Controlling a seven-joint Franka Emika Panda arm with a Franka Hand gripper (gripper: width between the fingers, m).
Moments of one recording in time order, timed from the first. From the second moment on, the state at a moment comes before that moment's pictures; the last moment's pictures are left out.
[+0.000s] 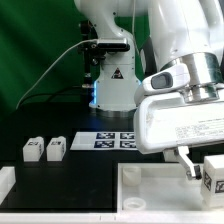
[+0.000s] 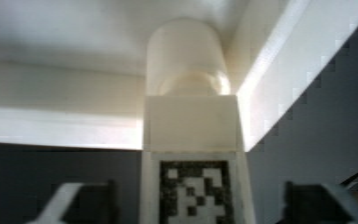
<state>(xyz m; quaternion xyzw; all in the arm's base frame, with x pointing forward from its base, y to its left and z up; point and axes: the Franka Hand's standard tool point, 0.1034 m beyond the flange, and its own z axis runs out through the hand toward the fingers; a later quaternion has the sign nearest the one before) 0.623 0.118 0.071 -0.95 -0.10 -0.29 0.05</state>
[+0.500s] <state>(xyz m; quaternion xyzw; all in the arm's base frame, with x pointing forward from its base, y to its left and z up) 0.623 0.118 0.070 -0.95 -0.10 -0.29 0.05</state>
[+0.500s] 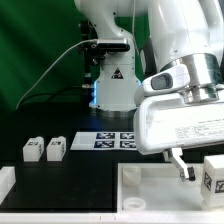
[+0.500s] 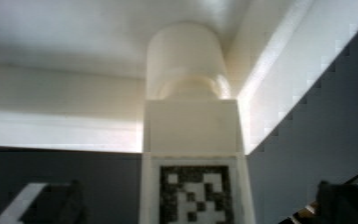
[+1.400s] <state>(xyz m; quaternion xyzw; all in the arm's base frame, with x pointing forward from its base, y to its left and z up) 0.624 0.110 0.104 -0.99 -0.05 -0.08 0.08</state>
